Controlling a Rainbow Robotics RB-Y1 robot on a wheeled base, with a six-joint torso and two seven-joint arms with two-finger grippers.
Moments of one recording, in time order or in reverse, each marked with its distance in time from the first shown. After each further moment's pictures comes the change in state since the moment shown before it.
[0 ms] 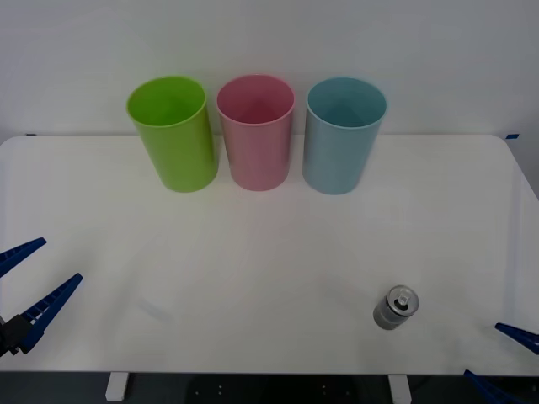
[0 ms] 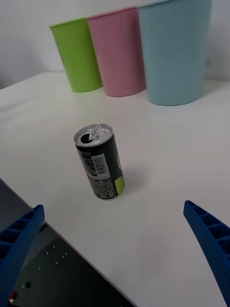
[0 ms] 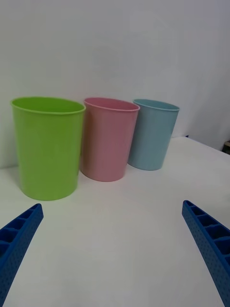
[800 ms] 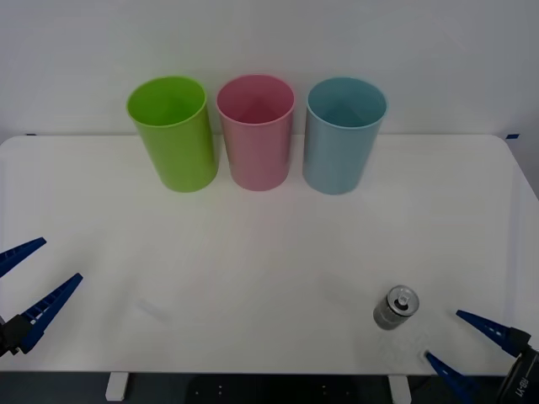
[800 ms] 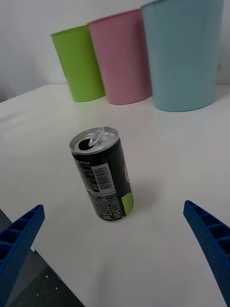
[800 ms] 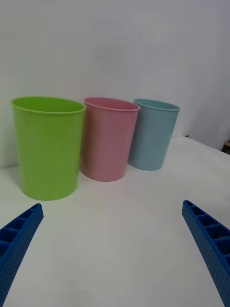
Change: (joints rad) right arm -0.103 0.041 0.133 0.124 -0.052 0.067 0.110; left arm 0.000 0.000 0.000 0.000 0.000 0.000 0.000
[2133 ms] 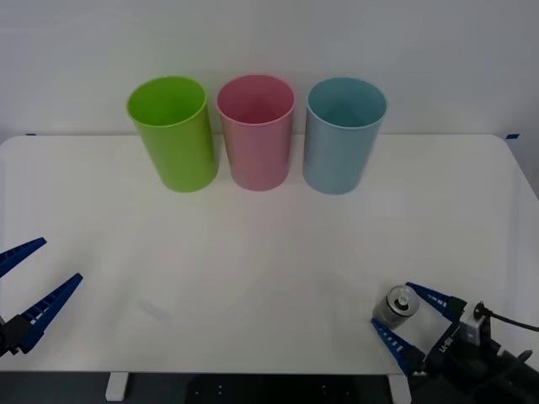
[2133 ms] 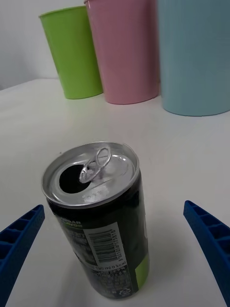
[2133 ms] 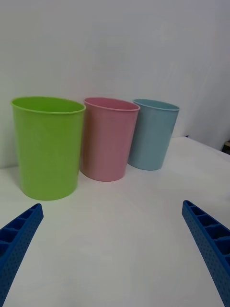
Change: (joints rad) right arm -0.127 0.093 0.144 0.000 0.068 0.219 0.053; left arm 0.000 0.000 0.000 0.000 0.000 0.000 0.000
